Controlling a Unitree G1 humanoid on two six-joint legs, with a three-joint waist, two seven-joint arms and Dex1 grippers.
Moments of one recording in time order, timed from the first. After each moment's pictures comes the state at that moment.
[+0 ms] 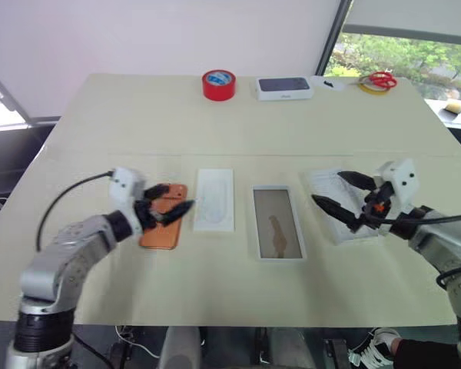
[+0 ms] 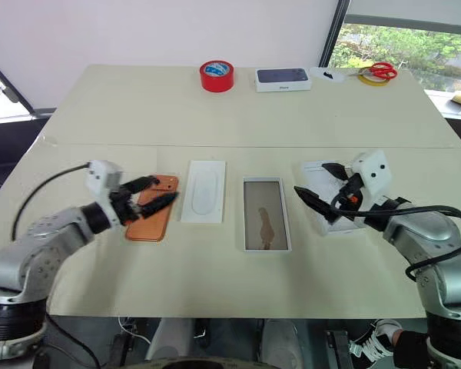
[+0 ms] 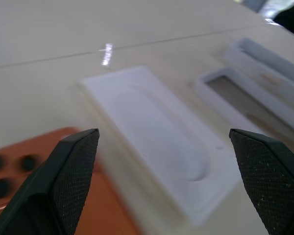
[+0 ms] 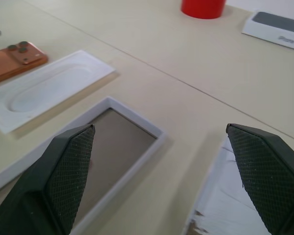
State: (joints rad) left arm -0.19 0.51 0.15 -0.44 -0.67 0.86 -0.55; right arm -0.09 -0.73 -0.29 -0.46 0.57 0.65 0.66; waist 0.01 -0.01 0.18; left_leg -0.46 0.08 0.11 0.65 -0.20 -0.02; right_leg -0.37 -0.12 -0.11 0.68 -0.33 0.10
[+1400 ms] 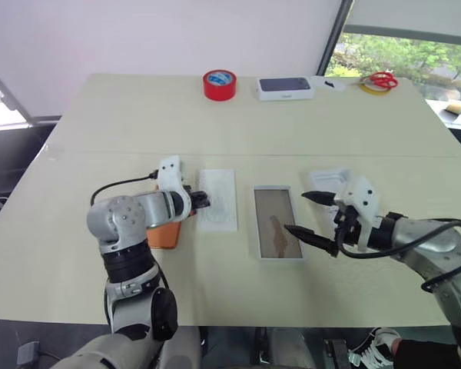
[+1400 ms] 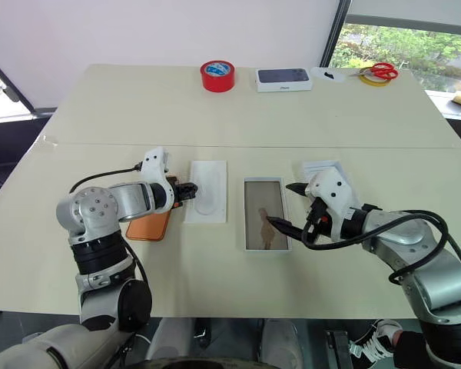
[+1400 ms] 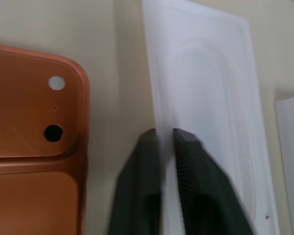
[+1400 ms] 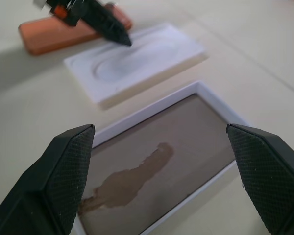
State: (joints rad) left arm -0.67 -0.02 0.42 -0.21 -0.49 1.61 0.09; right arm -0.10 -0.84 -0.09 -0.57 0.52 0.67 0.78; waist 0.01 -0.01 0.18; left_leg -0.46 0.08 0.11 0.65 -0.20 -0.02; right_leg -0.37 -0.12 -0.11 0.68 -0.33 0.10
